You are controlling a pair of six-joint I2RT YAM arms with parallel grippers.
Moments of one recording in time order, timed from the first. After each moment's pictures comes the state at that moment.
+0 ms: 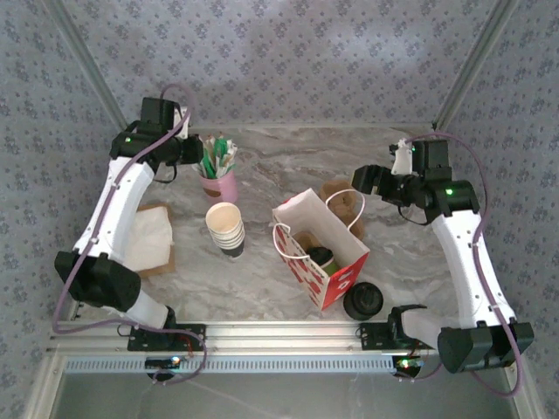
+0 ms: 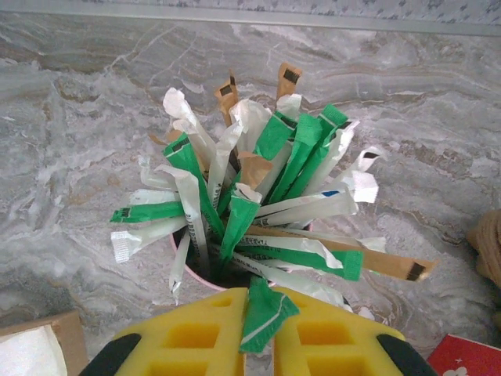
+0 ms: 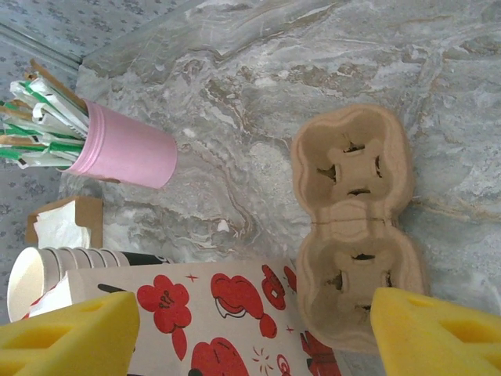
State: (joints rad) left arm -0.20 1.53 1.69 -0.97 0.10 -0.19; right arm 0.11 1.14 1.30 -0.94 -0.43 0.38
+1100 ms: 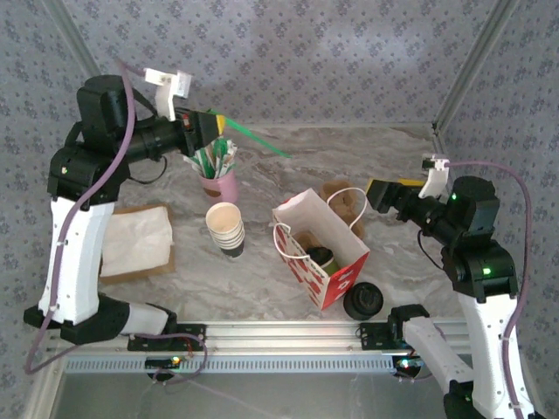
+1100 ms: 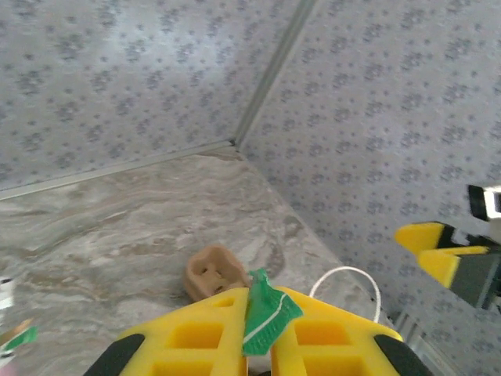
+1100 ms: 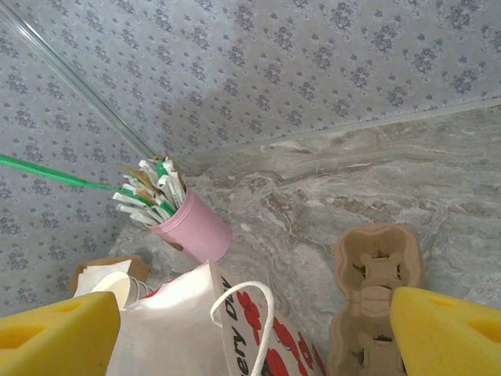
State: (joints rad) left arm -0.41 1.38 2.12 -1.03 0.52 -0.31; right arm 0.14 0.76 1.25 -0.81 -0.35 0.38
